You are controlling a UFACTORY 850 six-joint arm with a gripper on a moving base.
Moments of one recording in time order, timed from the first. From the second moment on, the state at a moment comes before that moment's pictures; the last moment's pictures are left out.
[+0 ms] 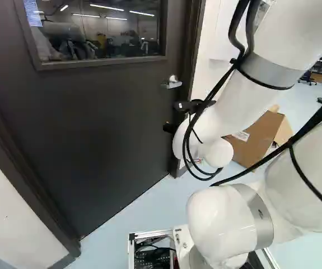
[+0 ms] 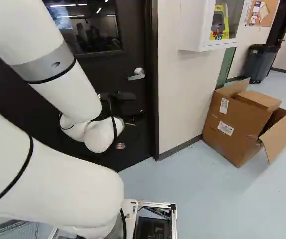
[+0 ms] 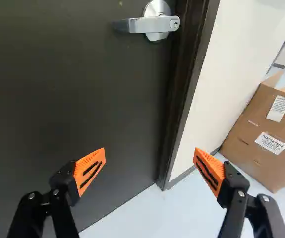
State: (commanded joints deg) arm 0.0 16.7 -4.9 0.0 50.0 0.0
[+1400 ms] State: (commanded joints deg) arm 1.0 15.7 -15.5 0.0 50.0 0.0
